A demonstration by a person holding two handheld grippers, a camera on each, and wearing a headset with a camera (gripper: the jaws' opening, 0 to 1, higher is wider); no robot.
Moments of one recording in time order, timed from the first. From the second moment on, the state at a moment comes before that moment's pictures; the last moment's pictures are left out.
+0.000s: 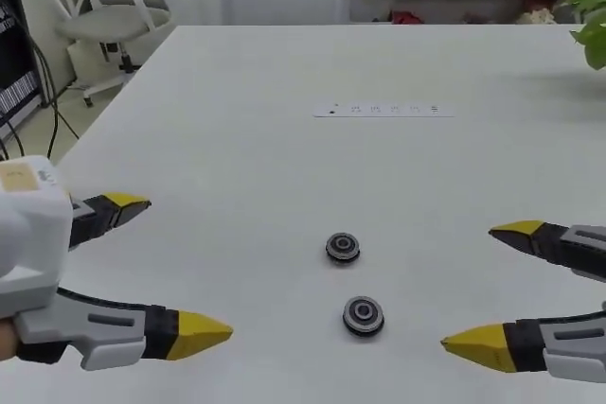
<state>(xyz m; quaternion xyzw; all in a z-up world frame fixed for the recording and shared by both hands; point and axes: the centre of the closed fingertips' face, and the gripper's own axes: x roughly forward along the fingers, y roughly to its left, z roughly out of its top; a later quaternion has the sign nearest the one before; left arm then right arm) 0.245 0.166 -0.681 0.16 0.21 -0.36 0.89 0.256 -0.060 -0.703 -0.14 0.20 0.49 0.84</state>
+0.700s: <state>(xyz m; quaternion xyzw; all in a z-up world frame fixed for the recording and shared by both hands) 0.252 0.152 -0.690 0.16 0.21 -0.38 0.88 0.268 -0.054 -0.707 -0.14 0.19 0.50 0.83</state>
